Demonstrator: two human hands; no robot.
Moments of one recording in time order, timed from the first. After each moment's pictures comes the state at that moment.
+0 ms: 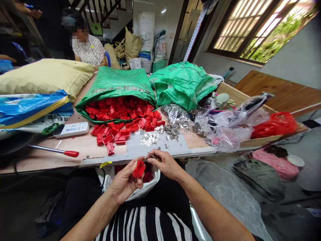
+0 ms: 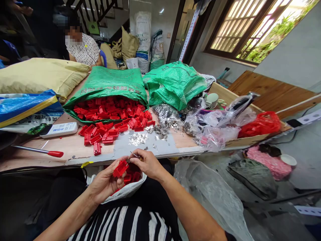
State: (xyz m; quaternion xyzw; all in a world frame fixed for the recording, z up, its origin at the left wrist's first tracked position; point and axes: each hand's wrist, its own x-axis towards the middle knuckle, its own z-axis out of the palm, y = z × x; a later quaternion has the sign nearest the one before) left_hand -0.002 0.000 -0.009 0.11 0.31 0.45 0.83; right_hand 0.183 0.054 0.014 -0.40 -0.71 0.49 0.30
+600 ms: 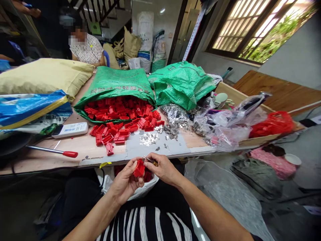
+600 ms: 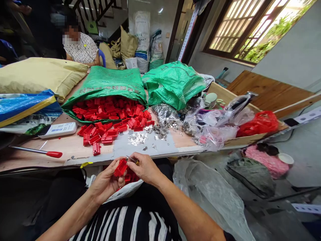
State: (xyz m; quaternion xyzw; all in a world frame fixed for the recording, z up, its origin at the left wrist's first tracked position) left_hand 0.004 -0.001 -0.012 0.10 0.32 0.47 0.81; right_hand 0.175 0.043 0.011 -0.46 -0.73 0.44 0.25
